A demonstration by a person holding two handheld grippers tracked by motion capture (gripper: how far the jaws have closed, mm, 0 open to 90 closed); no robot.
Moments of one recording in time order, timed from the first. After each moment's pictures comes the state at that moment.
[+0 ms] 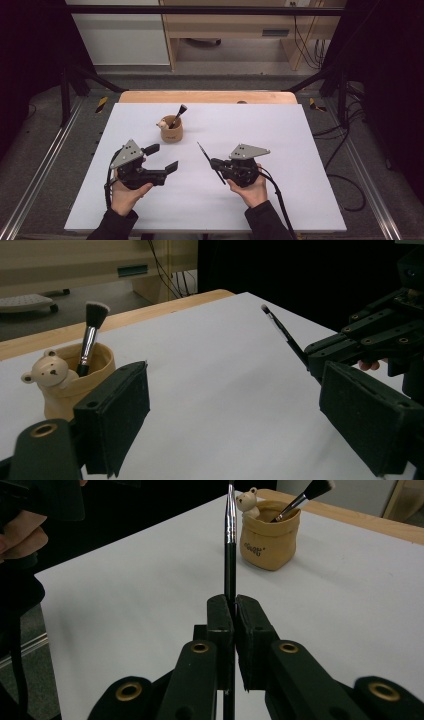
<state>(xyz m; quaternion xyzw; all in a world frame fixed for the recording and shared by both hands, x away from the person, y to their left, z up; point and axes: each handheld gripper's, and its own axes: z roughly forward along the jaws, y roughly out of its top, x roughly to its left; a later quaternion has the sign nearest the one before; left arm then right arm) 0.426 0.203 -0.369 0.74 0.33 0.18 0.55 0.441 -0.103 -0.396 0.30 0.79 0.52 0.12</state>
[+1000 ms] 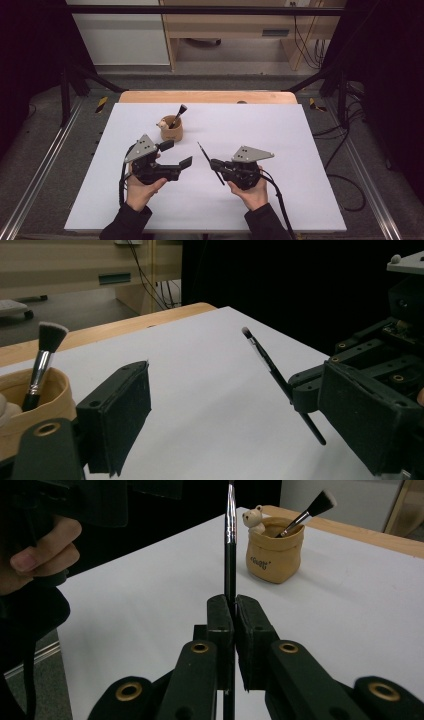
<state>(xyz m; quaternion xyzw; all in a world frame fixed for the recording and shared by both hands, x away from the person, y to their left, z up) 0.435 0.171 -0.363 0.73 0.32 0.16 0.58 0.432 -0.105 -0.393 0.30 0.77 0.55 0.12</state>
